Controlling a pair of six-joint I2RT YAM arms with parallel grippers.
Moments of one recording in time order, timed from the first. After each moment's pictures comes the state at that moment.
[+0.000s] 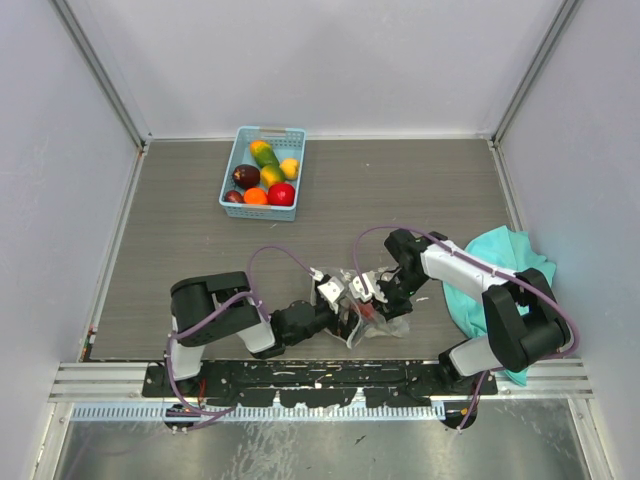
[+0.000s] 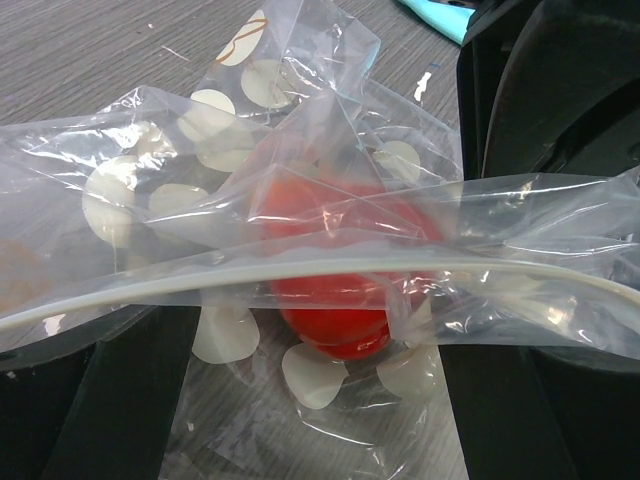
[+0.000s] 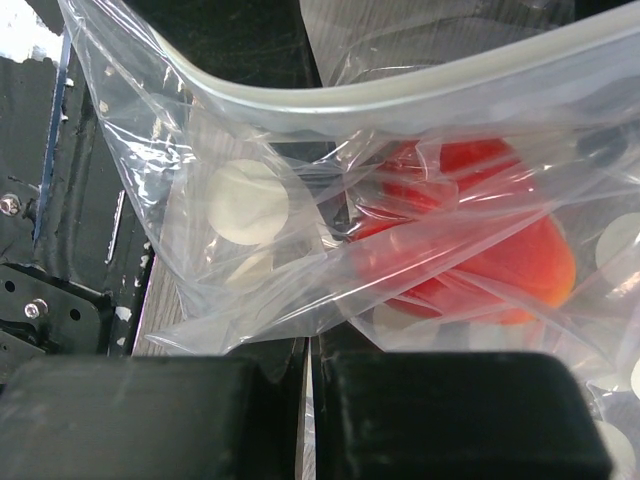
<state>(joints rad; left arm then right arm) -1.23 1.95 0.48 1.30 -0.20 -0.28 0.46 1.43 0.78 -0.97 -0.69 -1.41</state>
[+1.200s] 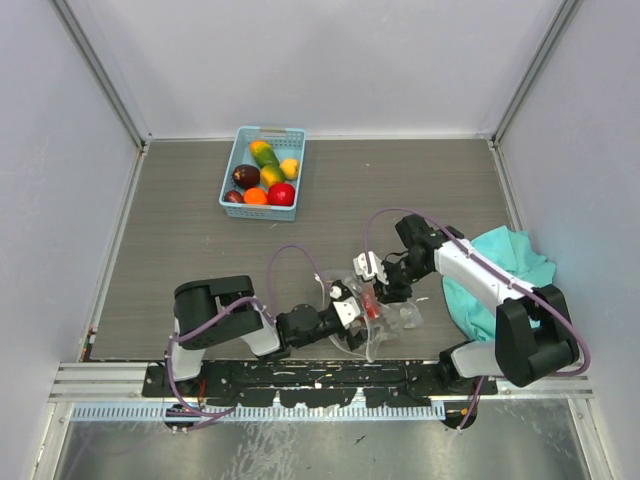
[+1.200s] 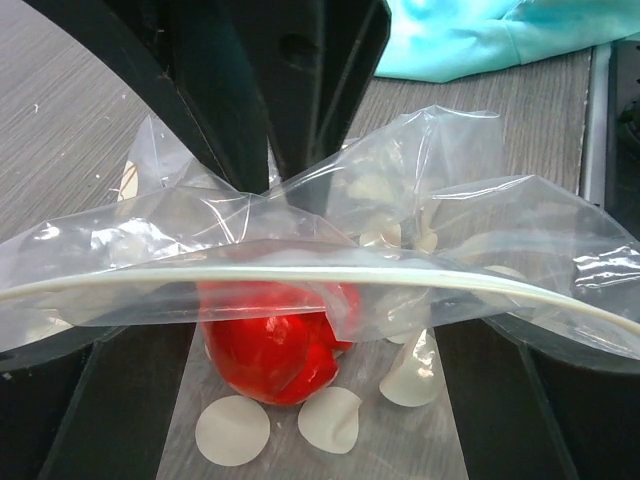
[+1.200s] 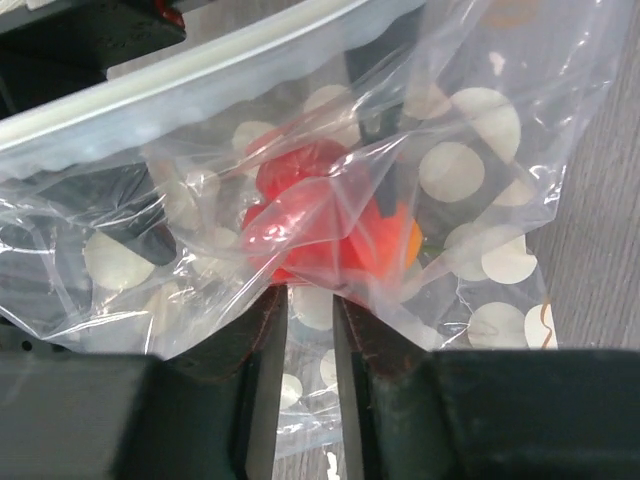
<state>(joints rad) -1.28 1.95 0.52 1.38 -0.10 0.07 0.37 1.35 0.83 -0.91 -0.72 -1.29</state>
